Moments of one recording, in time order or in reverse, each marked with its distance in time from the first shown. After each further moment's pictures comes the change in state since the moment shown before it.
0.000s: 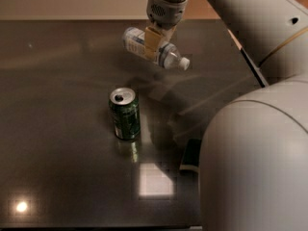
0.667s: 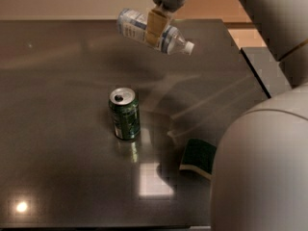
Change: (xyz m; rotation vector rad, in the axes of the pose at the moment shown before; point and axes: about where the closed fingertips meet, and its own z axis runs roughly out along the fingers) arm -0.003 0.010 -0.054 0.041 -0.086 -0.158
